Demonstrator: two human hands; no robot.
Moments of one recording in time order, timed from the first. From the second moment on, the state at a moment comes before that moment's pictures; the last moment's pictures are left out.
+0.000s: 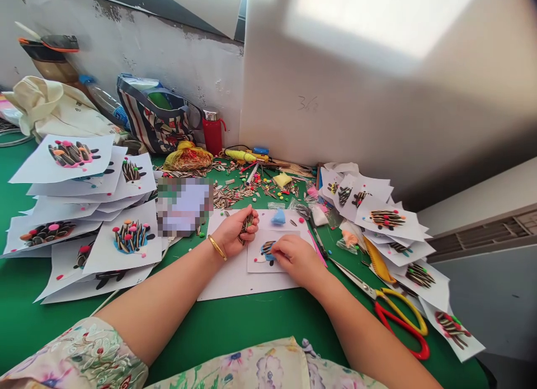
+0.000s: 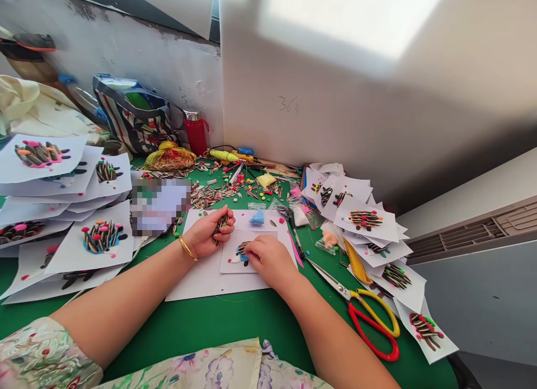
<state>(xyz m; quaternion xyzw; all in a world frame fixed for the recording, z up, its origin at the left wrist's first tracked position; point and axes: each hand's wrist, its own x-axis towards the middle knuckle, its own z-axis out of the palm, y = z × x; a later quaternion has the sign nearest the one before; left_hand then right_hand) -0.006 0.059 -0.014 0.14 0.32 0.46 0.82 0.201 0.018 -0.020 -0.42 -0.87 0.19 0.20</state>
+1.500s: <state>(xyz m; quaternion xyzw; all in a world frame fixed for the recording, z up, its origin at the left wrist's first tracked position) -0.004 0.059 -0.019 0.17 0.34 0.45 0.81 0.158 0.062 0.021 -0.43 -0.87 0.05 0.24</state>
